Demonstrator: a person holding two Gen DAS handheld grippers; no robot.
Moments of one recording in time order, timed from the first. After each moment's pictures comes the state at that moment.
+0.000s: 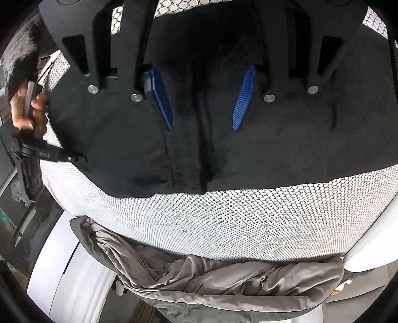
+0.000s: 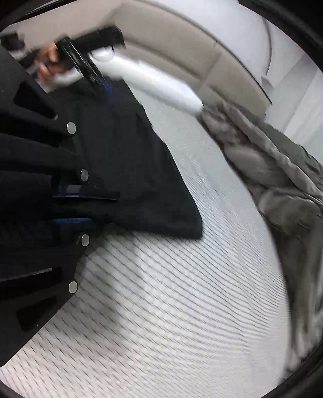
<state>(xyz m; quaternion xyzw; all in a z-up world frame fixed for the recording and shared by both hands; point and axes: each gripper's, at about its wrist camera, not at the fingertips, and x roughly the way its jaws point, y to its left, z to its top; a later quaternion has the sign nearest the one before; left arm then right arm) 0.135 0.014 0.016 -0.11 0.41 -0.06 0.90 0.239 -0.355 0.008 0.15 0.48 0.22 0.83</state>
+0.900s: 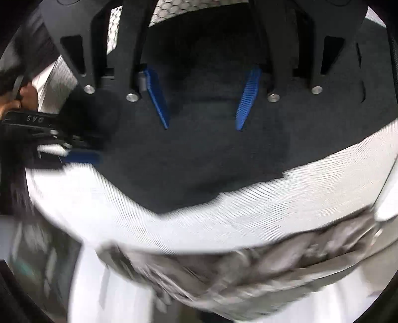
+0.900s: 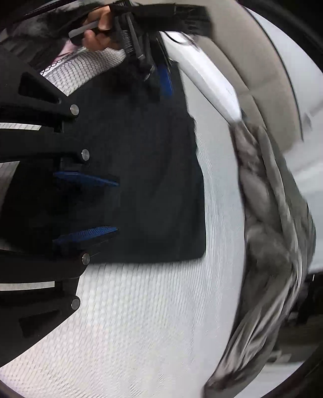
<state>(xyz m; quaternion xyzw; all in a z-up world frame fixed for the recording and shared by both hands) 0.129 -0.098 0.015 0.05 0.40 -0.14 0.90 0.153 -0.297 0.035 -0.04 0.43 0.25 0.87</state>
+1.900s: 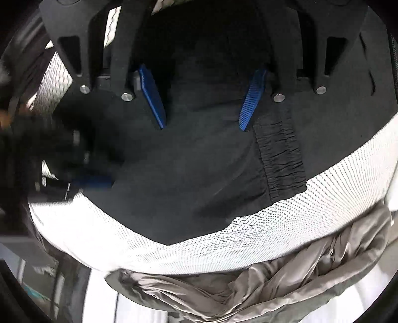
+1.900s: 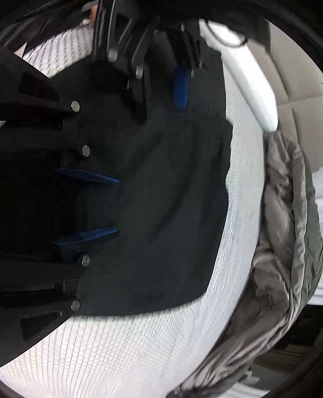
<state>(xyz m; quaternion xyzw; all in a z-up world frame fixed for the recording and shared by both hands) 0.142 -0.088 -0.001 0.07 0.43 -0.15 0.89 0.167 -0.263 0.005 -0.16 0.44 0.21 0.86</state>
